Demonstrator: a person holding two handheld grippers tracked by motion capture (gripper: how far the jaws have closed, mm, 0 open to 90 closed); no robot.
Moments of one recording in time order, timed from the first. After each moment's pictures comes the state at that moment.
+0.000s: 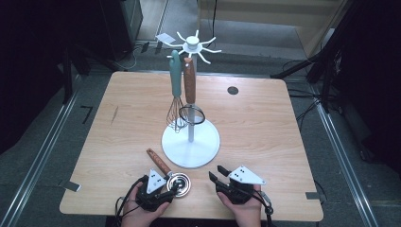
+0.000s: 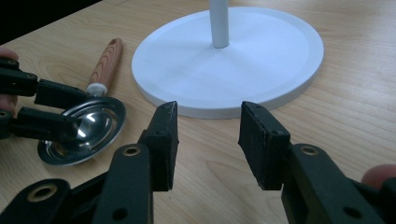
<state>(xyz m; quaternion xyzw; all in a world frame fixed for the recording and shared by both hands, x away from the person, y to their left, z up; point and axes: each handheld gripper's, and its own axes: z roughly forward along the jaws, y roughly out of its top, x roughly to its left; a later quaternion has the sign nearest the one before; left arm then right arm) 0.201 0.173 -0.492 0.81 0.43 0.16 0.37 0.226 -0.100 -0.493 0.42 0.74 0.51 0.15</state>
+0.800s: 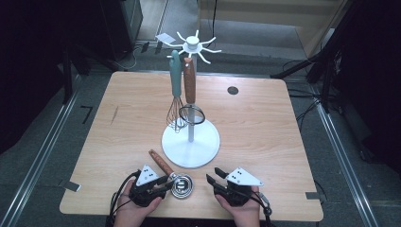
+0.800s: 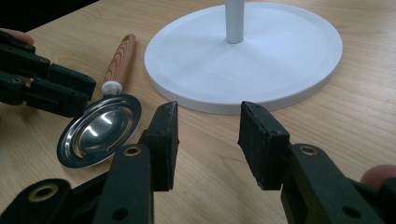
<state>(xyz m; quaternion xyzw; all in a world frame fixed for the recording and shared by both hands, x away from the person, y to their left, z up) 0.214 0.195 -0.488 0.81 0.43 0.10 0.39 0.222 -0.096 -0.494 0.41 0.75 0.50 0.15</state>
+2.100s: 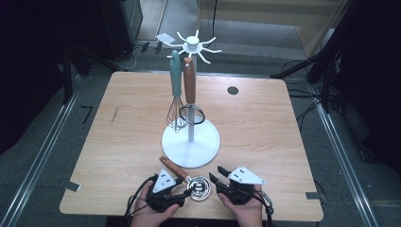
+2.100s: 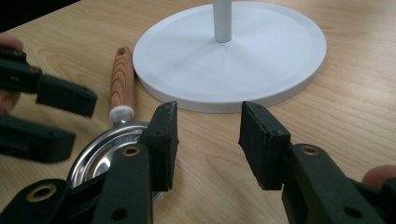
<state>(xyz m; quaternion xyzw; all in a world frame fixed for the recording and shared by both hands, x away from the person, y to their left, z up) 0.204 0.160 -0.480 0.80 0.40 0.10 0.43 0.227 -0.102 -0.492 0.41 0.75 0.49 0.15</state>
